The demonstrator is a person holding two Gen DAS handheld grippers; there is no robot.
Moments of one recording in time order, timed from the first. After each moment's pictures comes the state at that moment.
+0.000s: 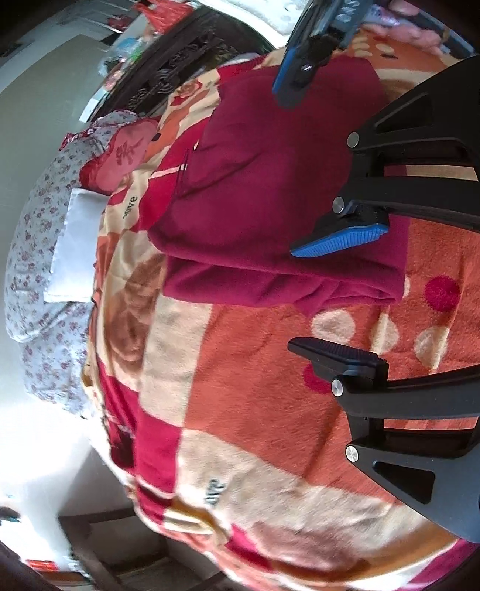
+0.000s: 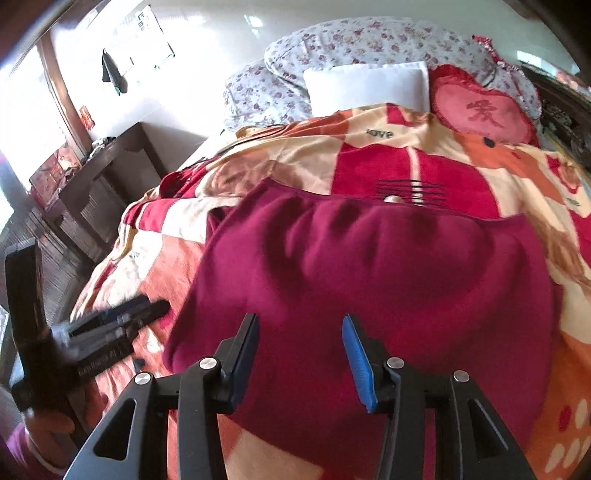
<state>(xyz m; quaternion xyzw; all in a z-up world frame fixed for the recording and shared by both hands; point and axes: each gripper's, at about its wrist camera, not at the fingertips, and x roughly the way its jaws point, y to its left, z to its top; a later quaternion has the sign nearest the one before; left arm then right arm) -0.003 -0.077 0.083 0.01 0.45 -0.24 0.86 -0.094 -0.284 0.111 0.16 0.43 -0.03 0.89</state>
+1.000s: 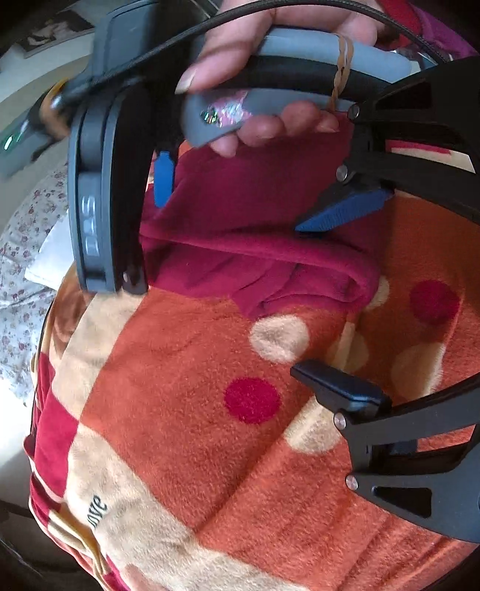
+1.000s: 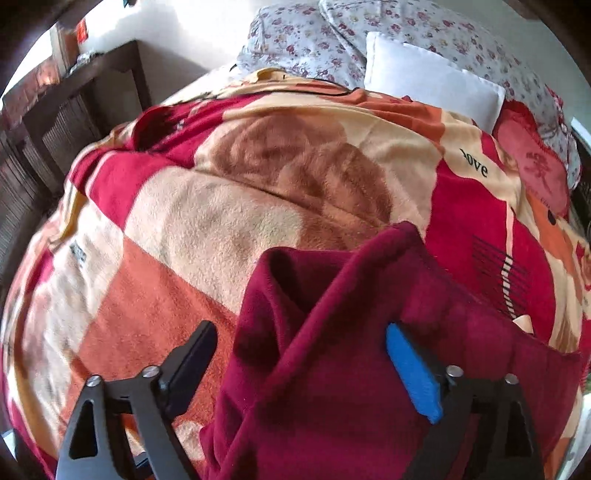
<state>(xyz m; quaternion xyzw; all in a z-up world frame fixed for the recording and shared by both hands) -0.010 -0.050 0.026 -0.12 0.49 -0.29 0.81 0.085 -0.194 0.067 0.00 0.53 -0.06 0.85</state>
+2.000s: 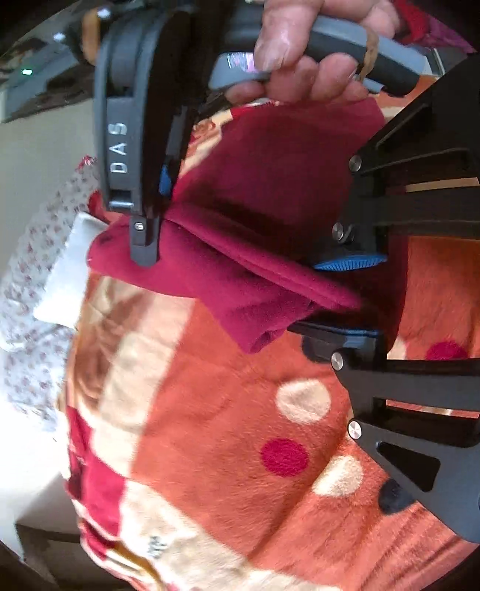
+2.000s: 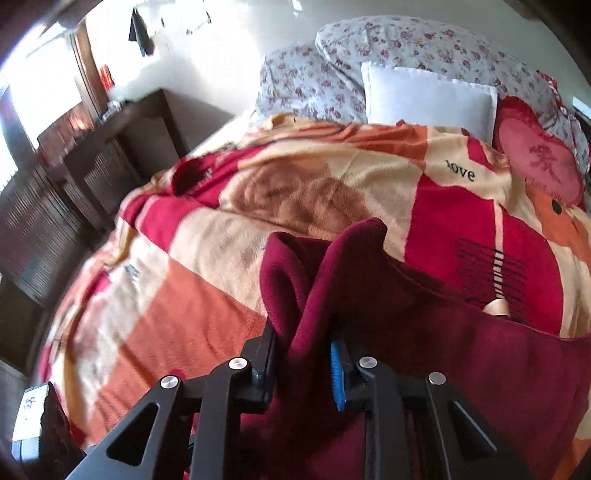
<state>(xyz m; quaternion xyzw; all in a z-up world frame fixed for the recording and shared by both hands) -0.023 -0.088 0.062 -0.08 0.45 -0.32 0.83 0.025 -0.240 0.114 0.09 0.45 0.01 0.89</state>
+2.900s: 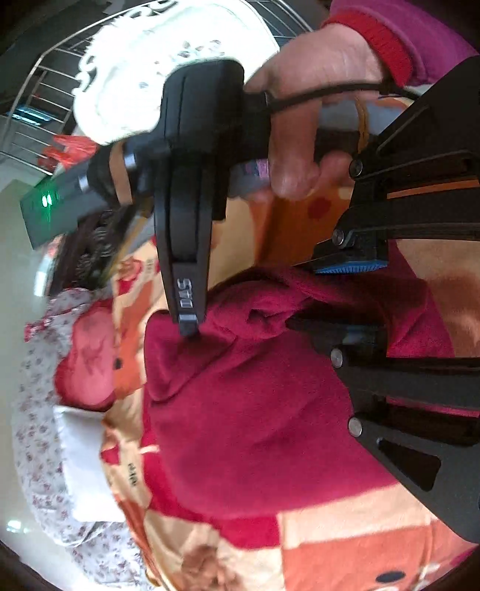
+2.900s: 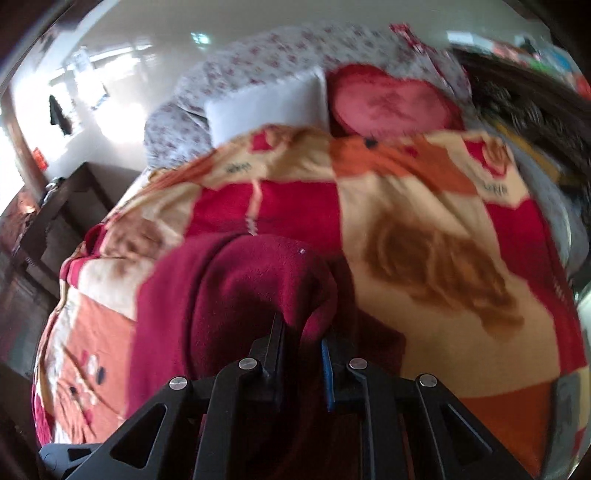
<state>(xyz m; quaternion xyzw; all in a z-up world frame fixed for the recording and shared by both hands) -0.135 -0.331 0.107 0.08 0.41 -0.50 0.76 -0.129 -0.485 0.104 0.19 0.42 -0.12 0.88</state>
